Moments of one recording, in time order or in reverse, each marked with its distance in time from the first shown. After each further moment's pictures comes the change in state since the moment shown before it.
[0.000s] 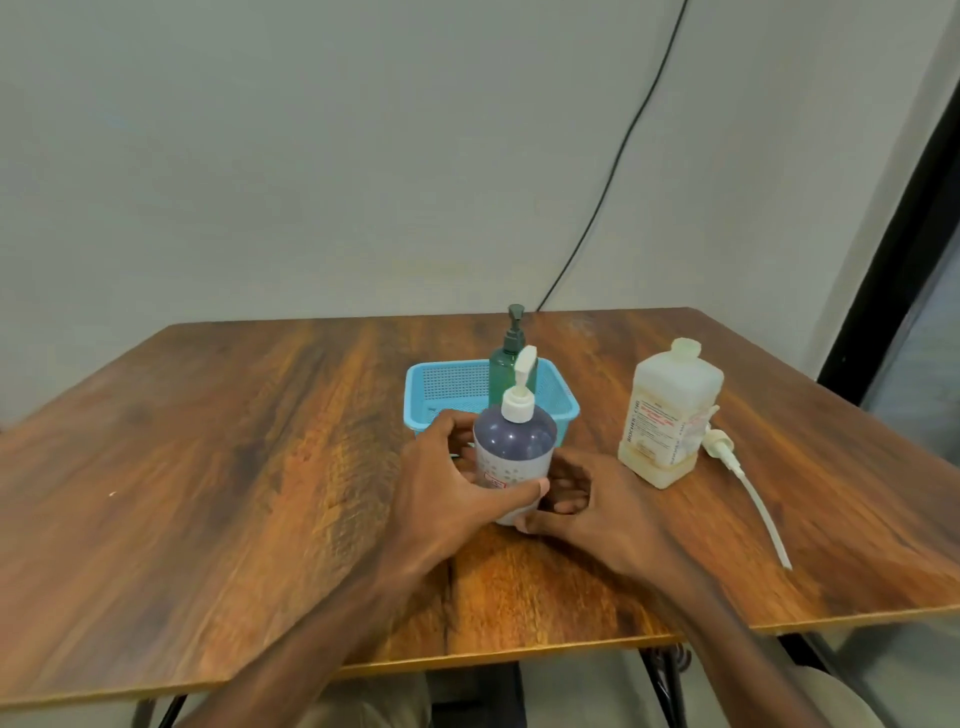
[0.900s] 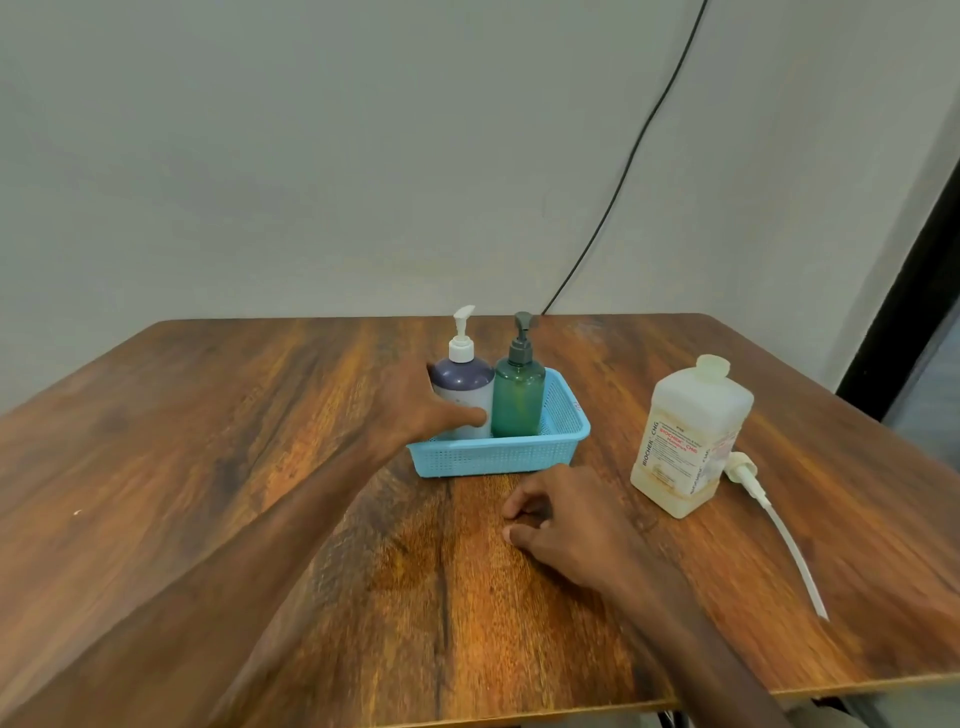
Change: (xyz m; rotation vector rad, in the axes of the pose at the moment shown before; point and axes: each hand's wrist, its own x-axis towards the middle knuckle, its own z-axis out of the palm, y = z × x) left_hand 0.146 -0.045 -0.009 0.350 -0.162 -0.156; right_hand 0.039 -0.013 0.018 -0.371 -0.040 0.056
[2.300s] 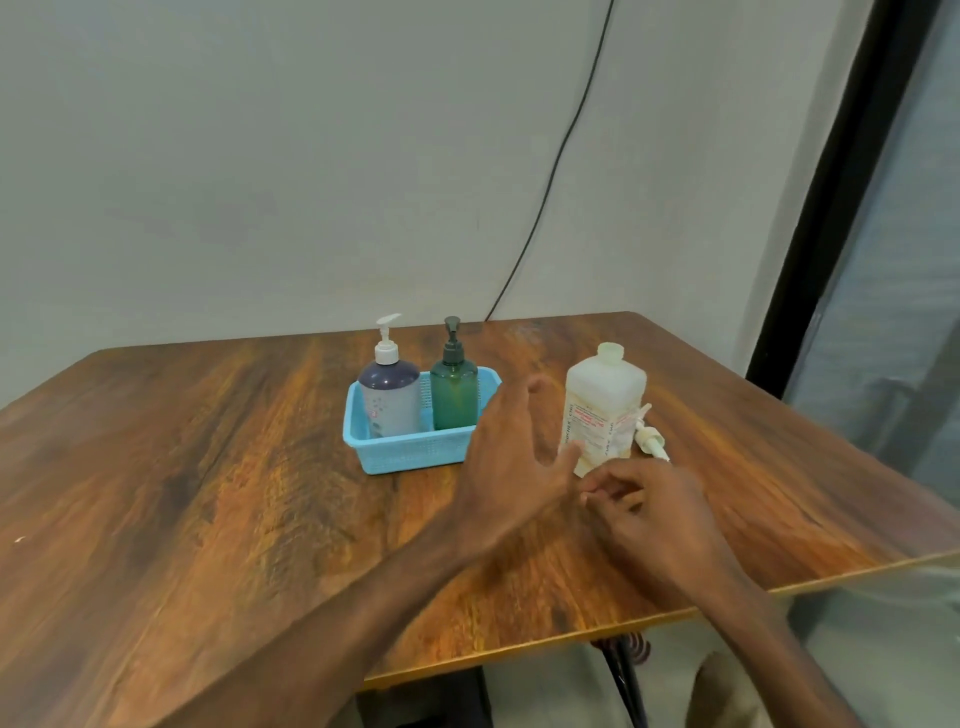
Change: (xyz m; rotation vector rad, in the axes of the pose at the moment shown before) left_hand -0.133 0.129 0.082 -0.141 0.046 0.434; right_hand -0.093 0.076 -0.069 0.114 0.326 0.107
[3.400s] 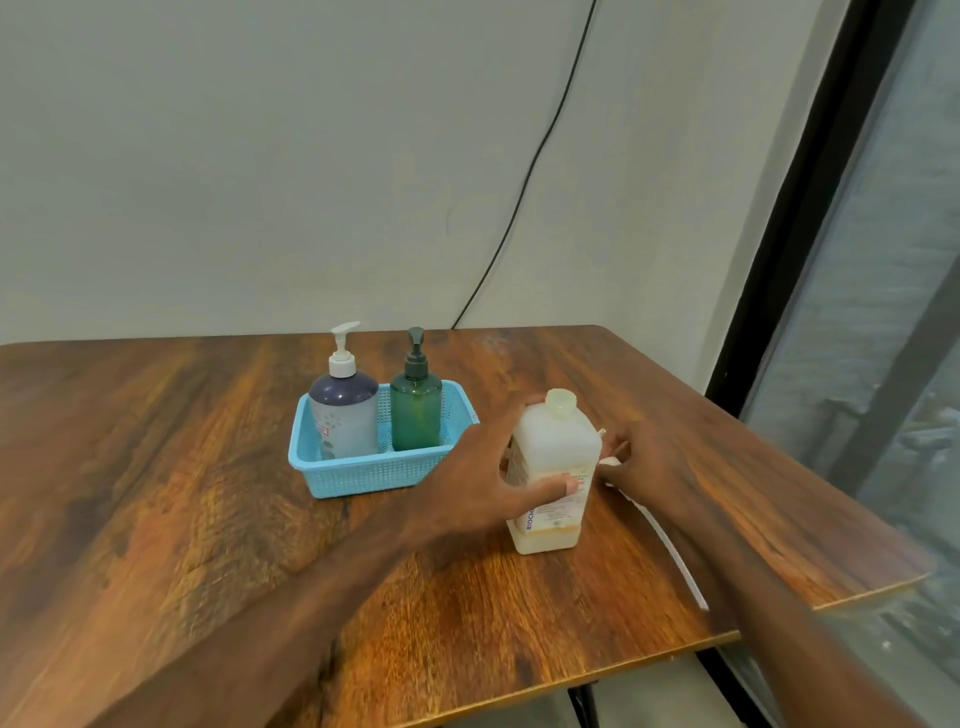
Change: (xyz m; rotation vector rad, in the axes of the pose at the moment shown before) left_hand 0.030 -0.023 -0.002 -0.264 -0.420 0.007; right_hand 0.097 0.053 -0.020 -0.121 0.026 0.289
